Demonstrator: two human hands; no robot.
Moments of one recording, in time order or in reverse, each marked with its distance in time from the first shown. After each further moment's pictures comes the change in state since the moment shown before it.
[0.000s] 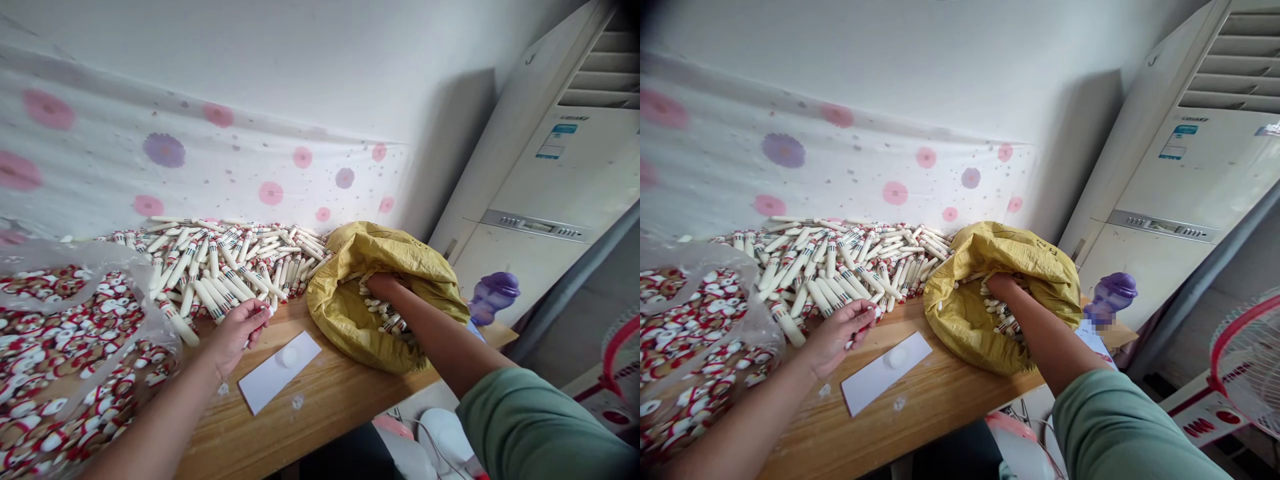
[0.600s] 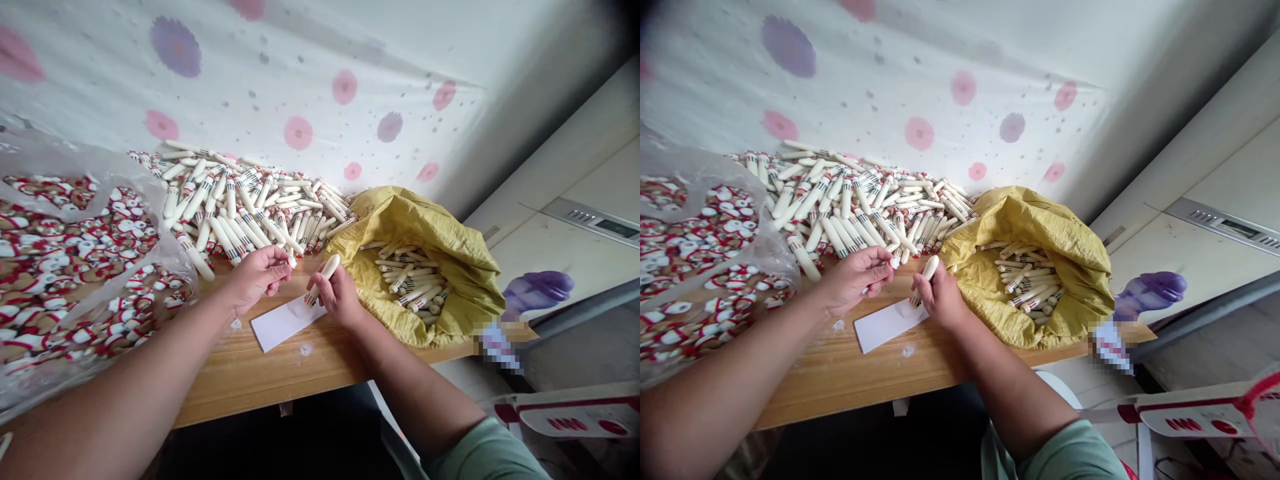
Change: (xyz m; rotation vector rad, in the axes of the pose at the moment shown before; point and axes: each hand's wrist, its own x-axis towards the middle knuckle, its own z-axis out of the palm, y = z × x) left_hand 0.000 -0.005 0.005 -0.105 -0.058 0.041; right_hand -0.098 -0.157 0.055 1.062 0.056 -0.378
